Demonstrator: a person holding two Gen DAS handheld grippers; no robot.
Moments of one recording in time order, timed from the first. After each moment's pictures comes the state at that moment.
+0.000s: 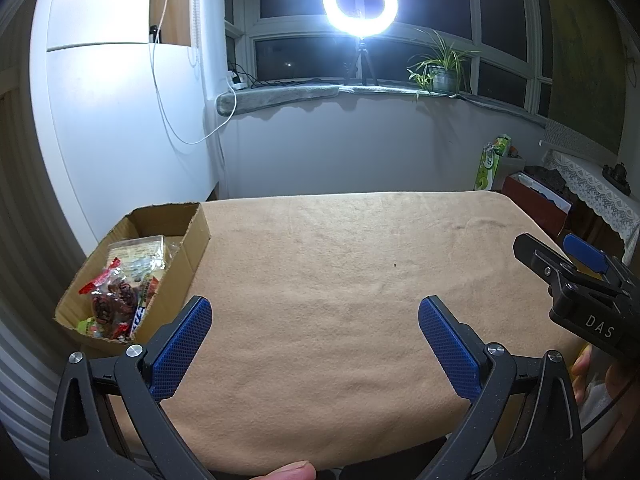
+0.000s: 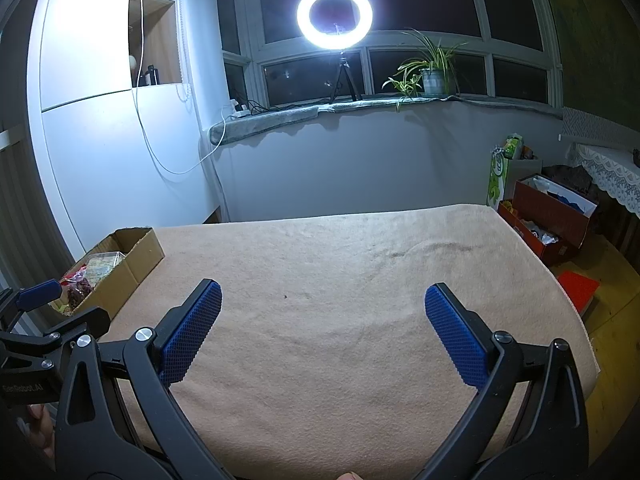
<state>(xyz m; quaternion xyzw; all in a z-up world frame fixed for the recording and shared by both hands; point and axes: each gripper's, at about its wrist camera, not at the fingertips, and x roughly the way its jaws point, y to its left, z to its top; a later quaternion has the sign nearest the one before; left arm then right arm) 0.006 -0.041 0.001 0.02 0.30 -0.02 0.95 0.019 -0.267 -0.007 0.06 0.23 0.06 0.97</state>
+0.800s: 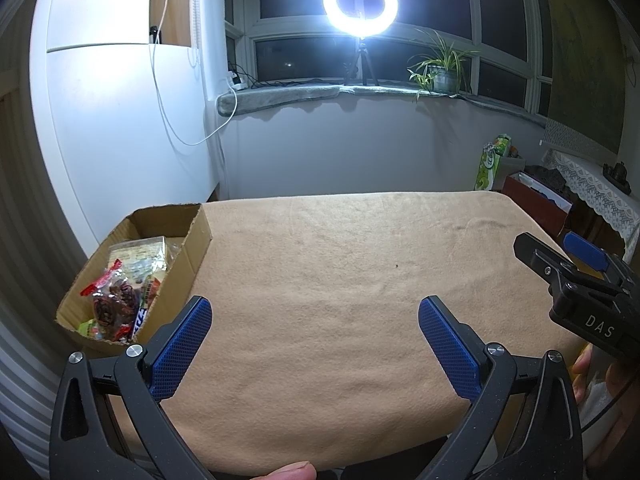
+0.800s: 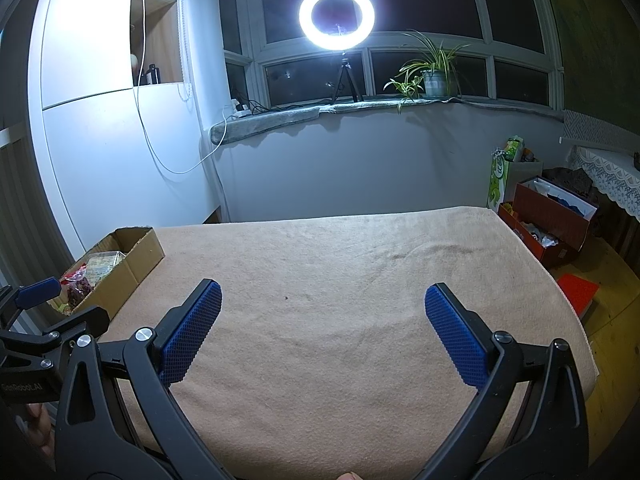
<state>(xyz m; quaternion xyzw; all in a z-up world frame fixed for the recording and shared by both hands) 0.007 -0.039 0.001 0.02 0.30 -0.02 0.95 0.020 -0.266 -0.007 0.06 0.23 0.06 0.97</state>
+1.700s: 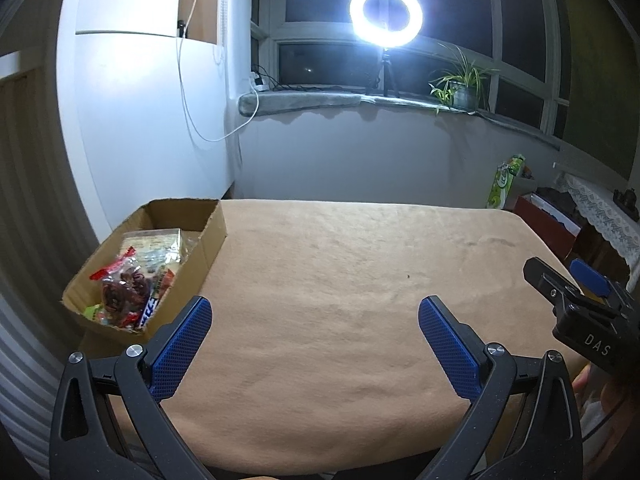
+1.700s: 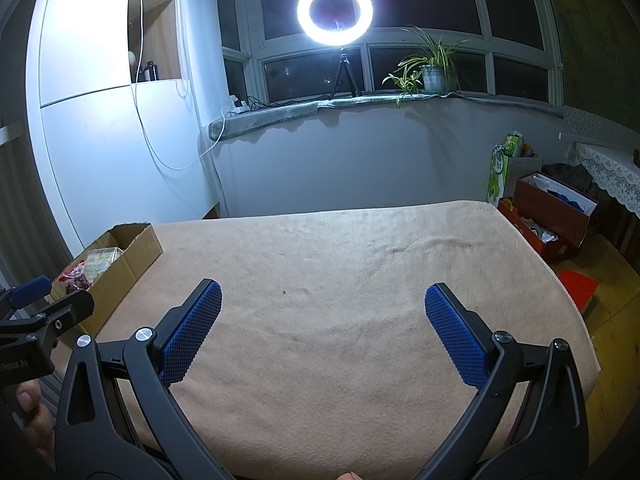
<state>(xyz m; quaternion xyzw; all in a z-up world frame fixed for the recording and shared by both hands) 0.003 -0.027 0.001 -0.01 0.29 0.01 0.96 0.023 -0.271 -0.012 0.06 0.24 0.06 0.97</state>
